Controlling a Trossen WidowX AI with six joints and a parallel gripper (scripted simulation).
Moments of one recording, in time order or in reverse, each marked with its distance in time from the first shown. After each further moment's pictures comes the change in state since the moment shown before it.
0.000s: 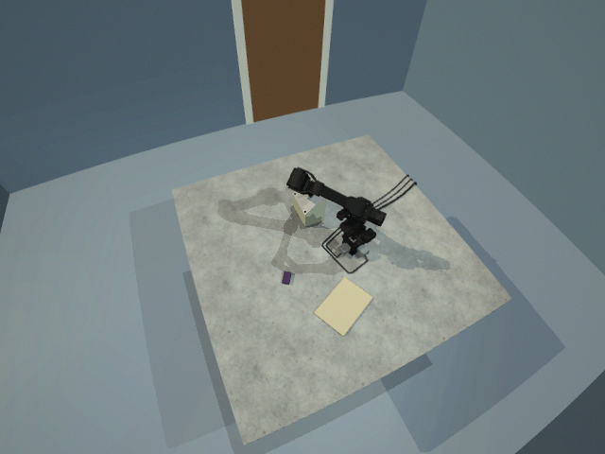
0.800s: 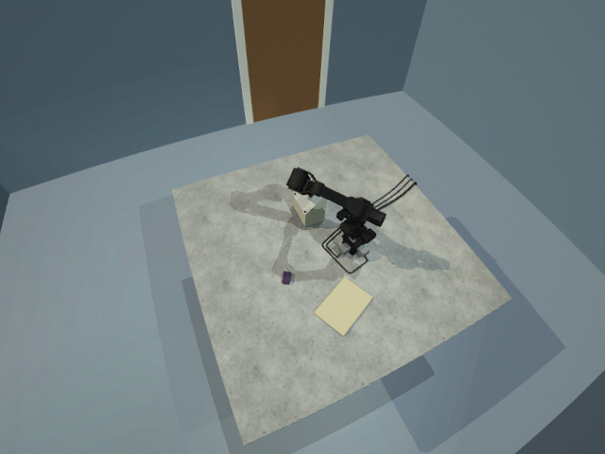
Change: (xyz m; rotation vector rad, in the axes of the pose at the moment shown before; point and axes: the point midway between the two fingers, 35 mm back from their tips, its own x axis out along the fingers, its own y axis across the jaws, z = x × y) arm 0.001 0.000 0.000 0.003 0.001 -0.002
